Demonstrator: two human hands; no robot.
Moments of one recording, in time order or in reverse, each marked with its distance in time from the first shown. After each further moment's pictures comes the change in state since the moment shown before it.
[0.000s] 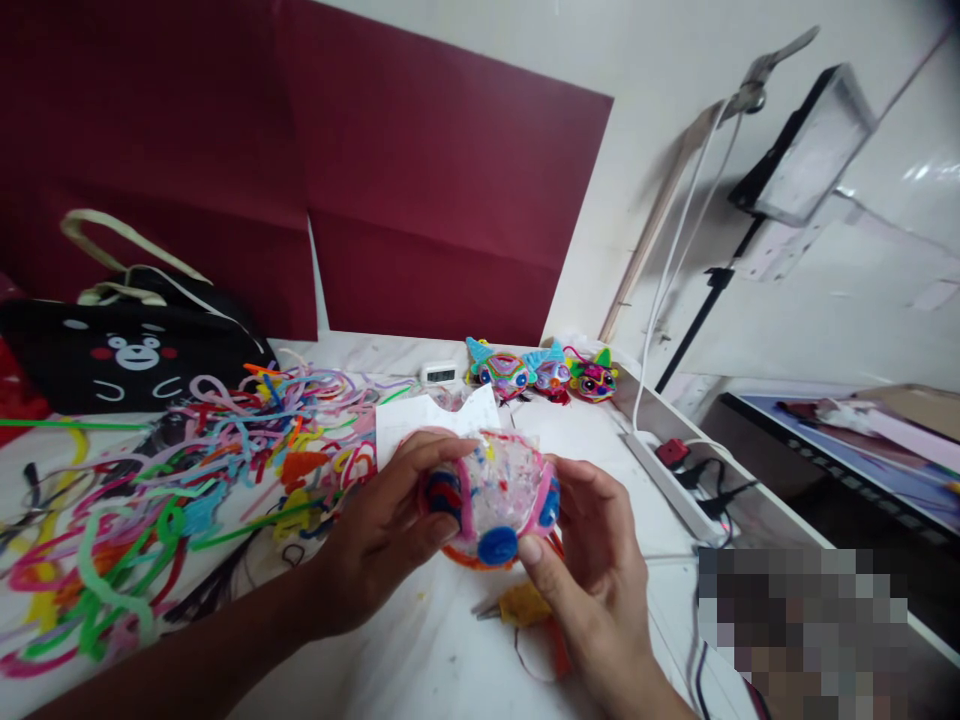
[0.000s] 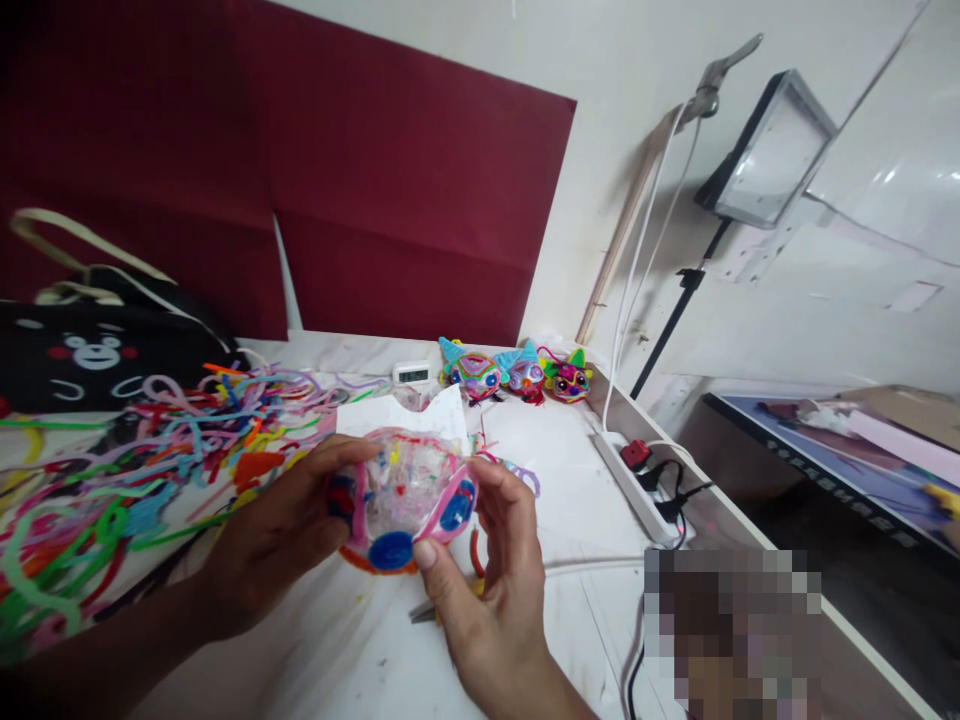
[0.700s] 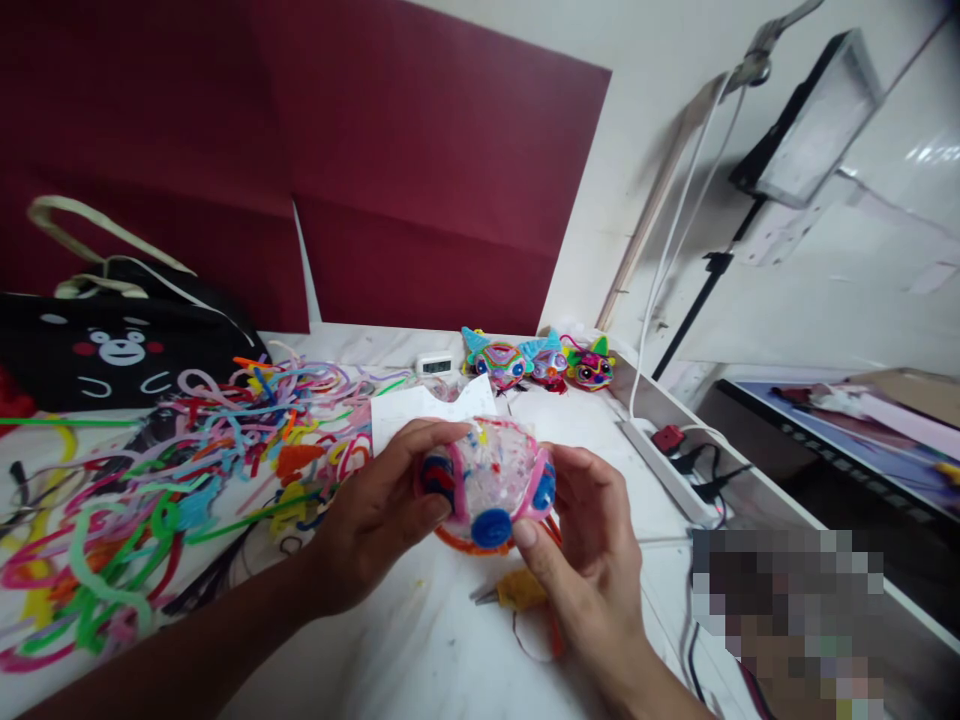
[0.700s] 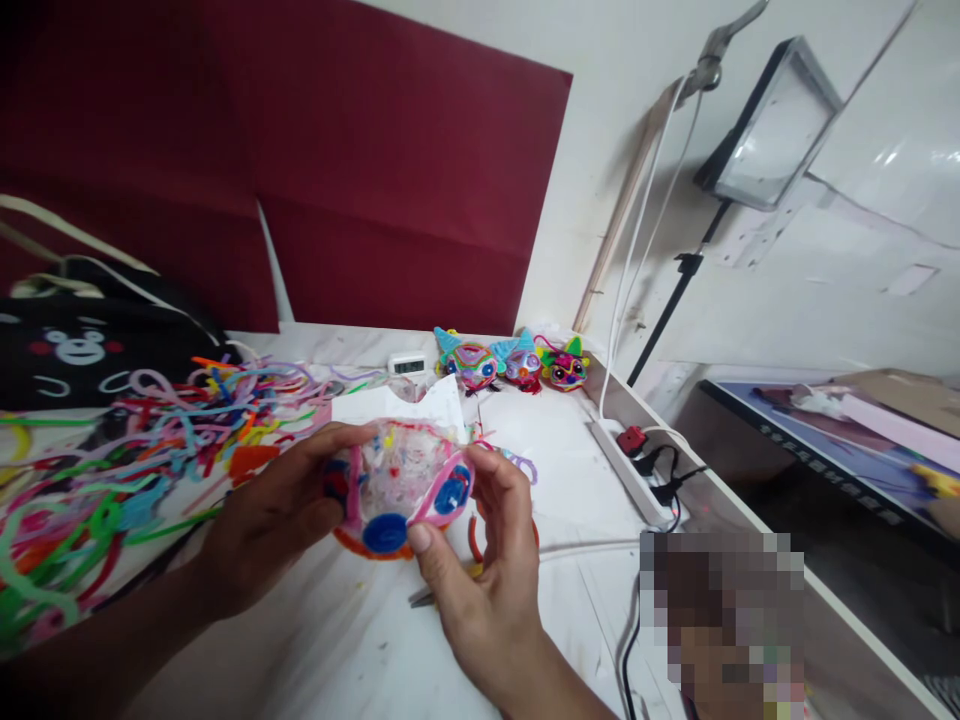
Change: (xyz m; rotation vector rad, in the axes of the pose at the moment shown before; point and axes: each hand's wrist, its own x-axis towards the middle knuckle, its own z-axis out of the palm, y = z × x) left_hand 0.002 -0.005 -0.002 -0.026 -0.016 -0.083; right_hand 0.001 -0.001 0.003 -0.001 0.020 -0.018
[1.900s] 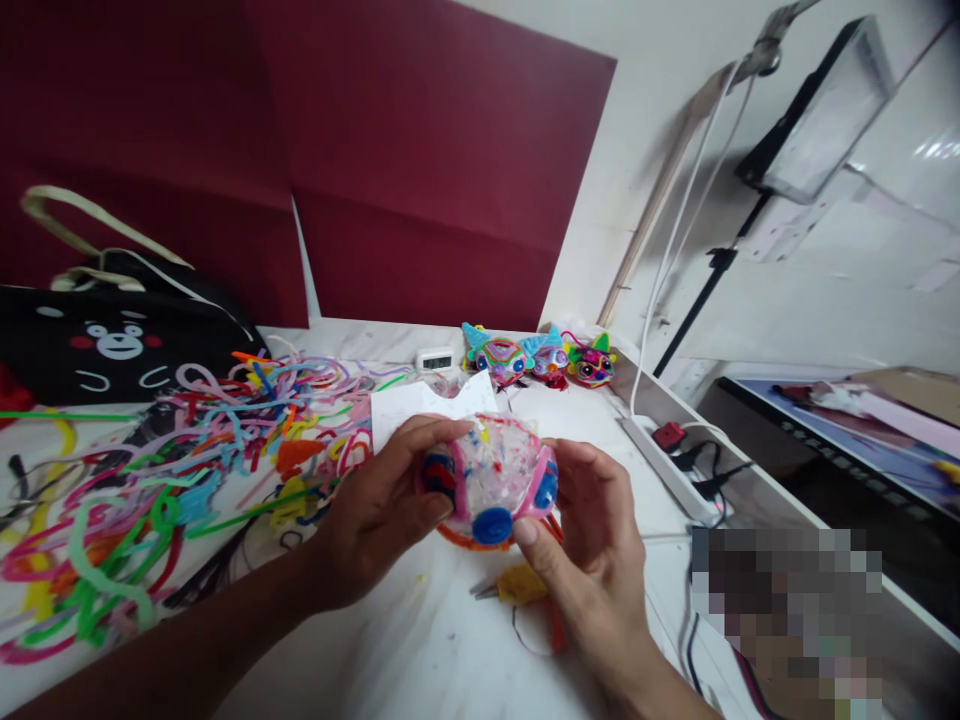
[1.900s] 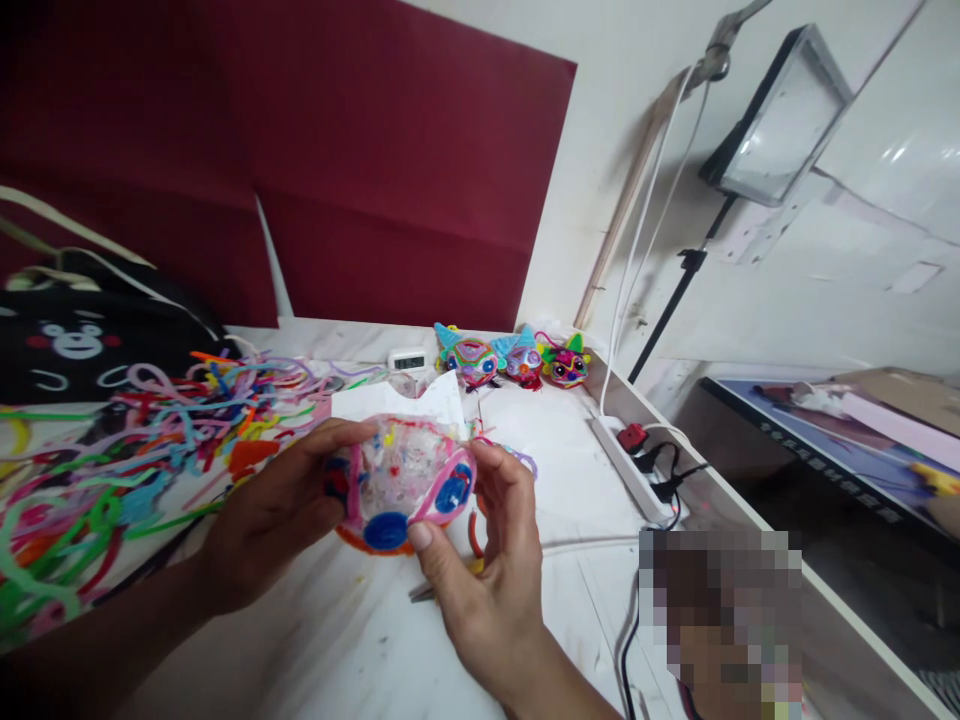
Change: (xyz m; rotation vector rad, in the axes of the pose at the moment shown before) left_hand -0.001 -0.003 0.000 0.002 -0.005 0.027; right_hand 0.000 -0.003 -0.001 0.002 -0.011 -0.023
